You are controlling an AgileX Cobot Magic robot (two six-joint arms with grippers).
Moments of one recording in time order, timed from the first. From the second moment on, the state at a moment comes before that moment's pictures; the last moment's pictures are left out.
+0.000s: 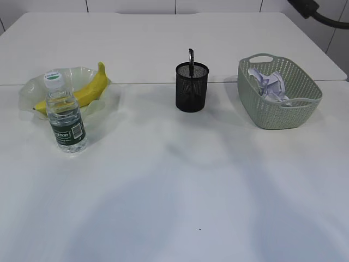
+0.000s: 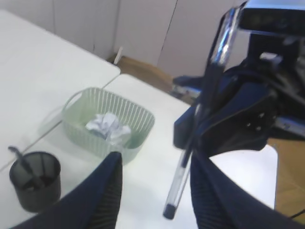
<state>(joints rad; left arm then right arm) -0.31 1.80 -2.02 -0.89 1.06 0.63 0.15 1.73 -1.49 1.77 1.09 -1.49</state>
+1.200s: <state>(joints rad) -0.30 1.51 -1.31 -0.26 0.66 0.21 0.17 1.78 -1.51 1.73 0.57 -1.49</state>
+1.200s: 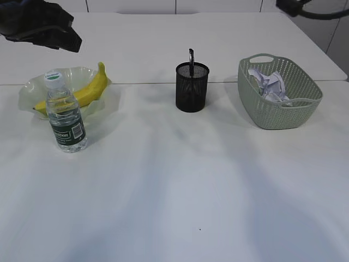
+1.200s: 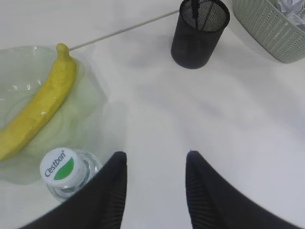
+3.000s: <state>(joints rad) -0.26 1.34 -1.24 -0.22 0.66 0.21 0.22 2.33 -1.82 1.39 0.38 -1.52</state>
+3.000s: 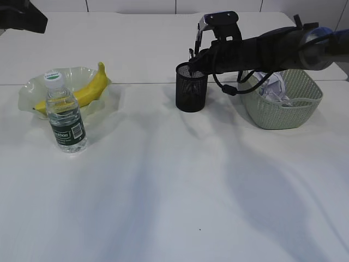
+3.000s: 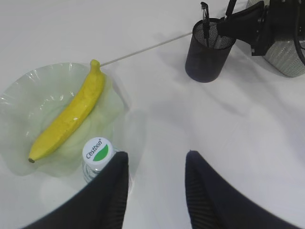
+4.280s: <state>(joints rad) -0.26 1.34 -1.24 -0.22 0.66 0.21 0.22 2.30 -1.82 1.38 0.35 -1.49</state>
